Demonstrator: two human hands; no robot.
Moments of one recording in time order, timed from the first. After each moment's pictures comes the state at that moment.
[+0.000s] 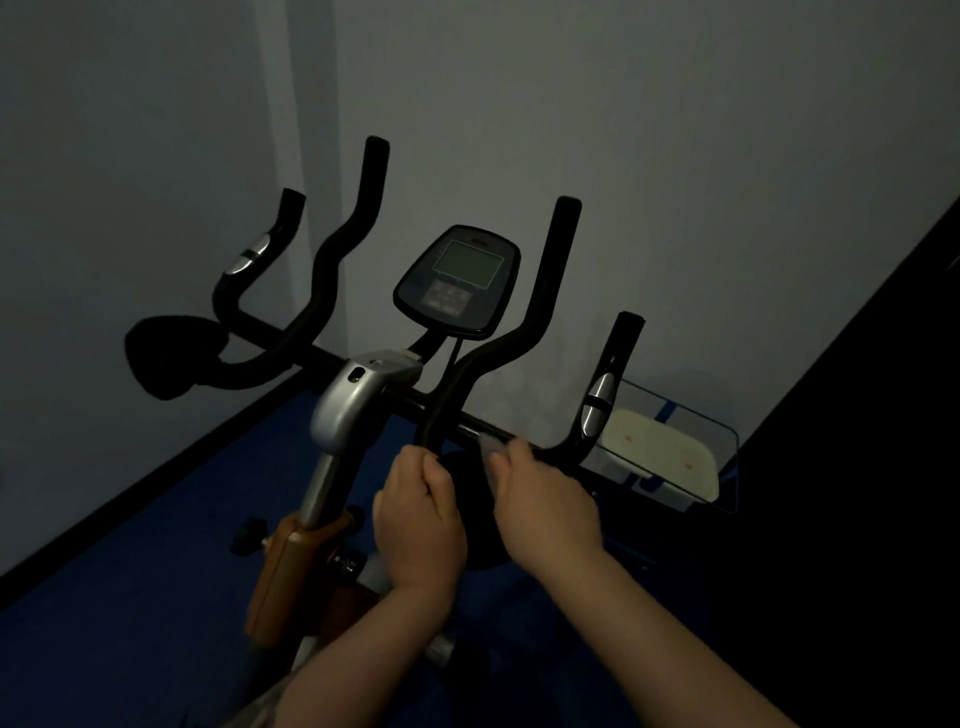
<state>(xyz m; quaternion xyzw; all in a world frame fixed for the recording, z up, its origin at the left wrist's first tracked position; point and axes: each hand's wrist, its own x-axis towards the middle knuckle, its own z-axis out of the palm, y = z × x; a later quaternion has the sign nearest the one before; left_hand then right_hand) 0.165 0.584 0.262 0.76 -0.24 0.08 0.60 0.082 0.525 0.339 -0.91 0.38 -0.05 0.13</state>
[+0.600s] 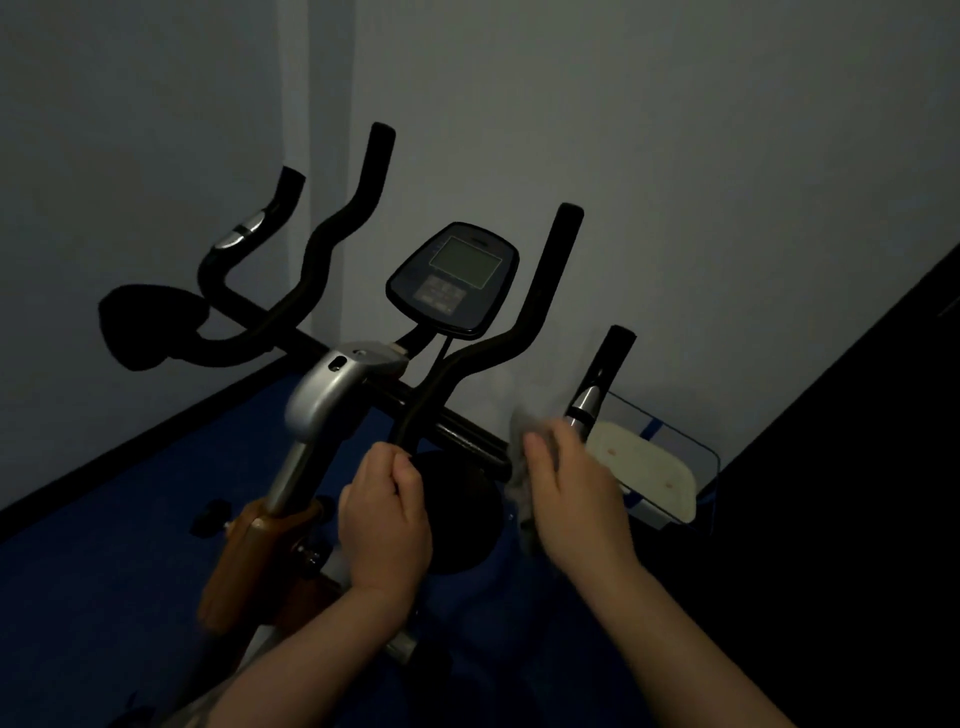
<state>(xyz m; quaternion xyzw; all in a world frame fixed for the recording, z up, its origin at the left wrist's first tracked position) 0.164 0.583 0.264 0.75 -0.24 0.09 0.61 0.050 0.491 0.351 -0.87 0.35 -0.23 0.26</state>
